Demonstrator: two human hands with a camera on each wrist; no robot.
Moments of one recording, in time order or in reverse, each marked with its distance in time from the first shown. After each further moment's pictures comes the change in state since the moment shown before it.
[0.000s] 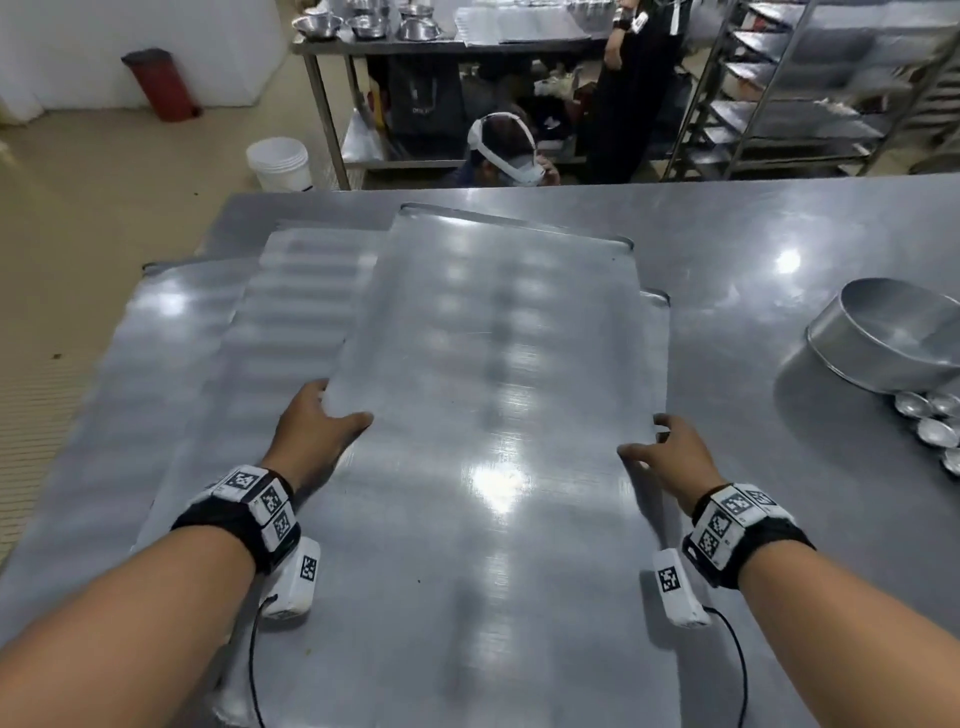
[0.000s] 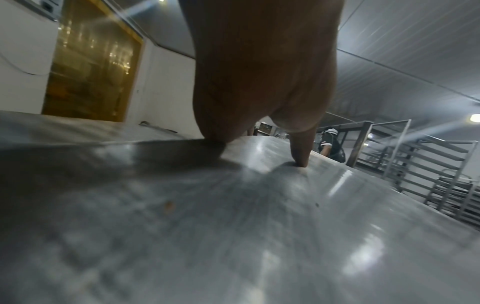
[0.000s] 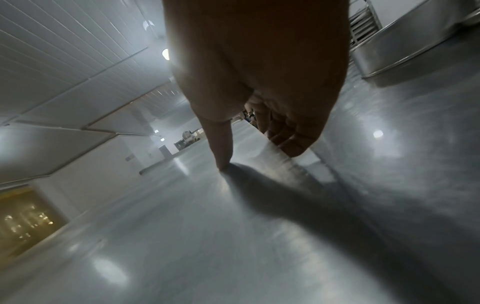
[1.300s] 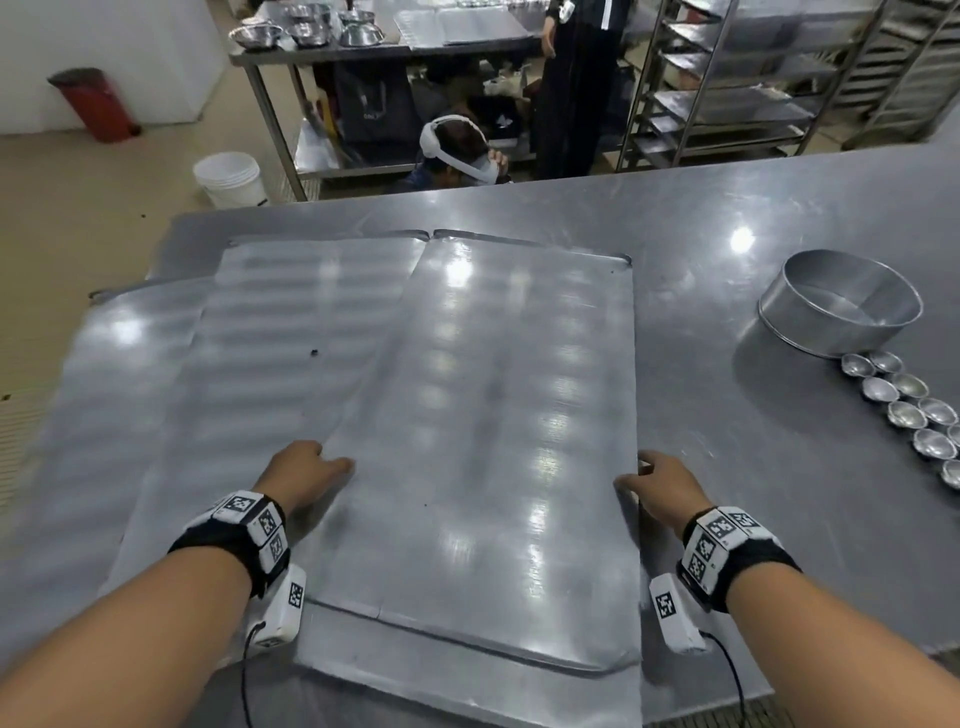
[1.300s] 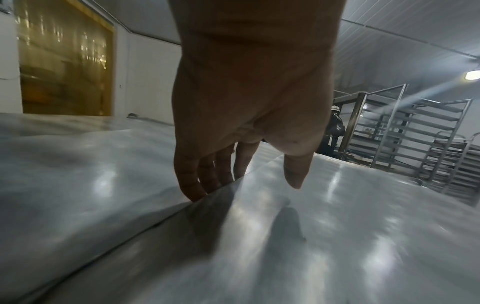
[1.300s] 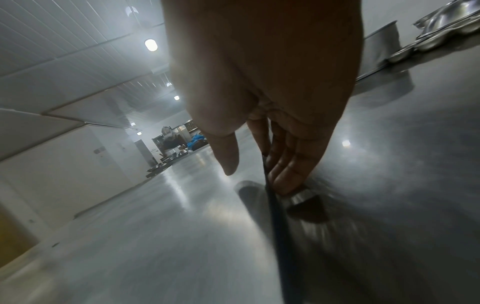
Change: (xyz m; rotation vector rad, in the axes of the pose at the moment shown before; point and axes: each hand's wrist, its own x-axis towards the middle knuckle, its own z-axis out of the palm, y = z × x) left_hand 0.000 -0.017 0.008 0.625 -0.236 -0.134; right_hand -0.040 0.048 -0.010 -0.184 -0.069 0.008
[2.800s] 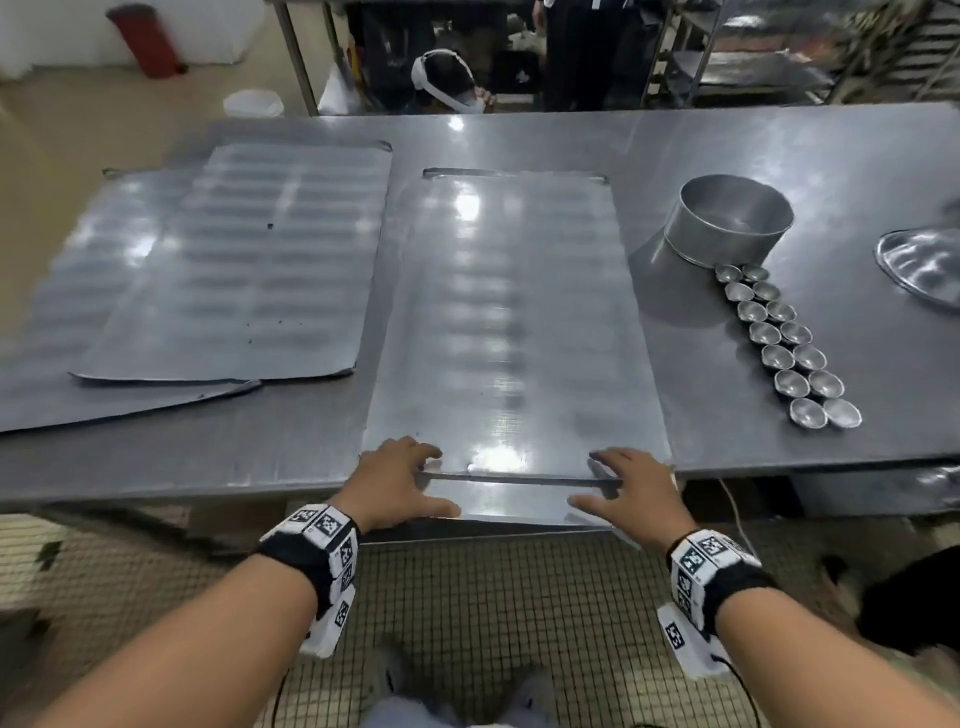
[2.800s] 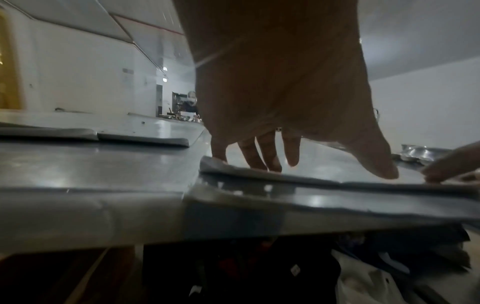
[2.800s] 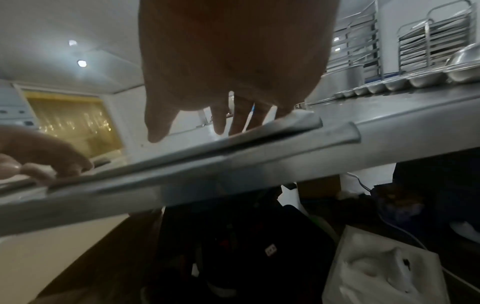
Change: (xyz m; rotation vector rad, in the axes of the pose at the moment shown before) left_hand -0.322 0.114 0.243 0.161 -0.156 0.434; right_hand -0.177 0.216 -0.131 -0.410 -0.135 -0.391
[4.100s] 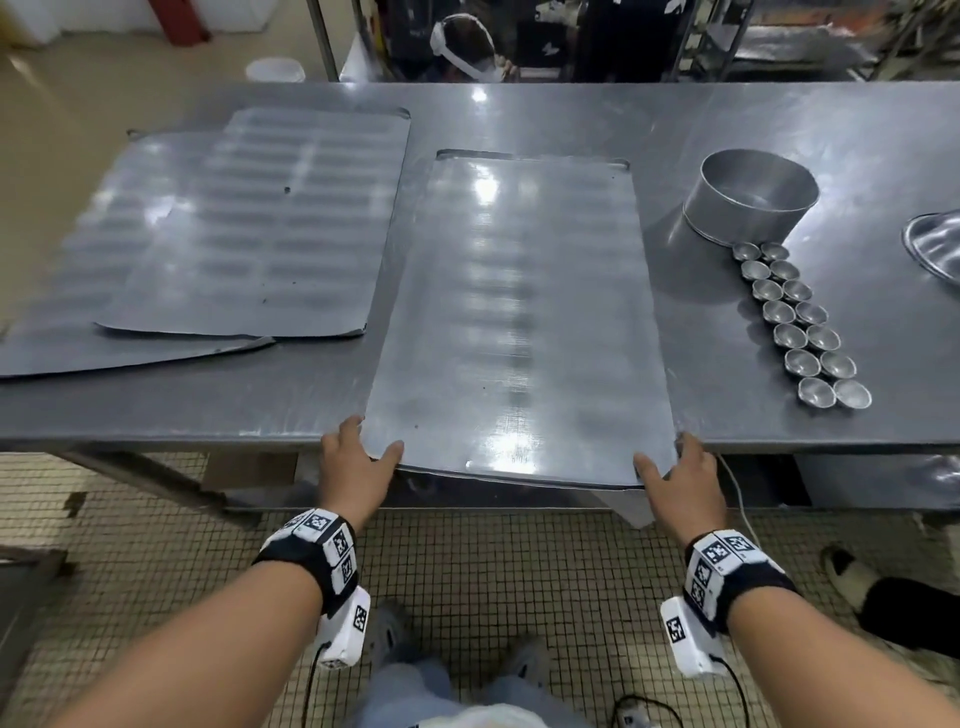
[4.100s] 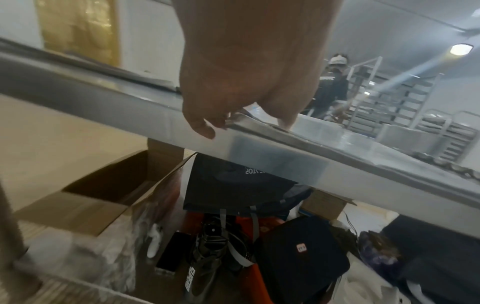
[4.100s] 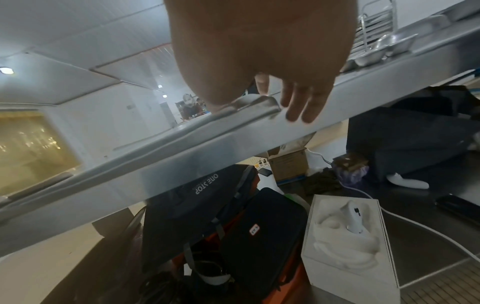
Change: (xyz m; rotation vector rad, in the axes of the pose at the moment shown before) left_hand -0.040 -0.023 0.049 -0.433 0.515 -0.466; right_hand -0.028 0.041 0.007 0.215 0.254 0.364
